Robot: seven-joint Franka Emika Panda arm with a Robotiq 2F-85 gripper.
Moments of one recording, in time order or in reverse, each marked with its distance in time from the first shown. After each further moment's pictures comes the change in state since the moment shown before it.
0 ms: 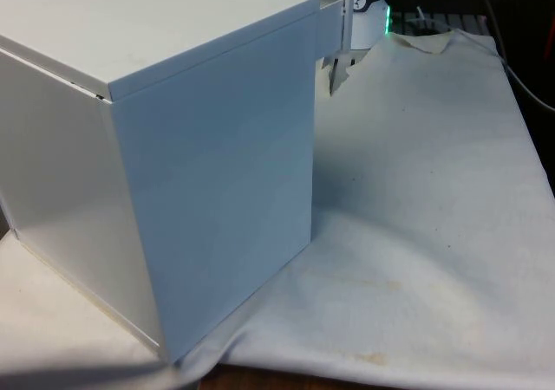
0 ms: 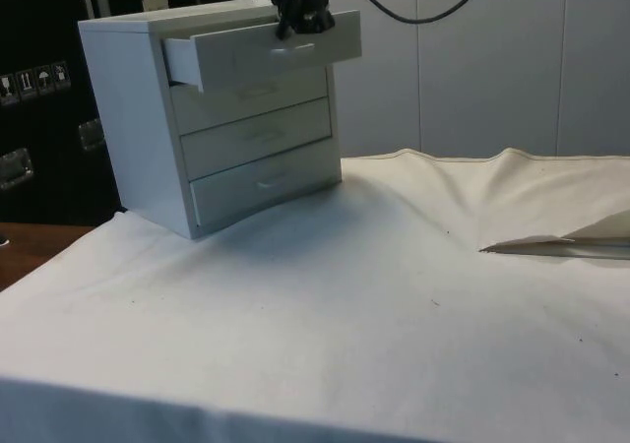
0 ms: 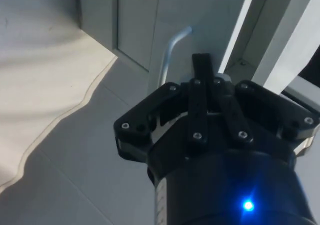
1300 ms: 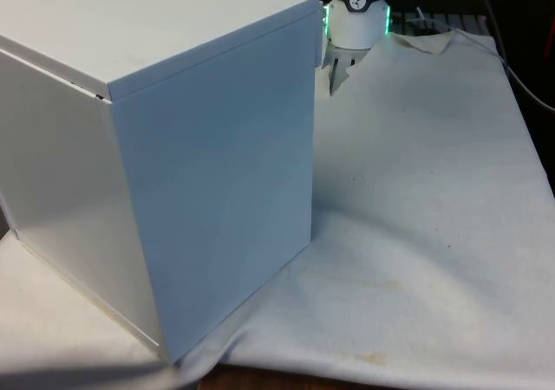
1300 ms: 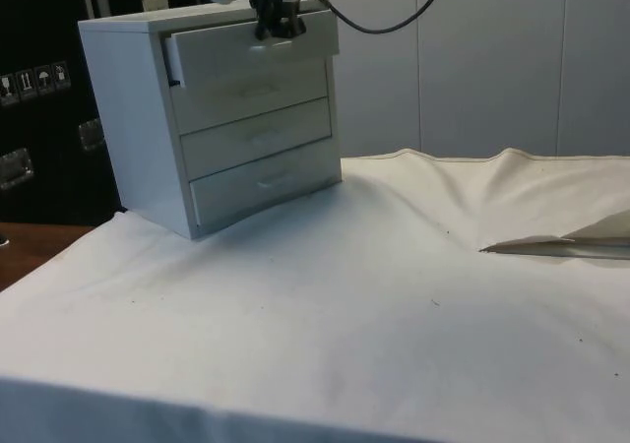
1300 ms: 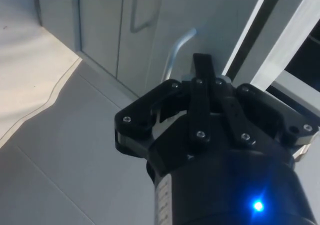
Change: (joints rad) arm -0.001 0.175 -0.040 0.158 -0.047 0.012 0.111
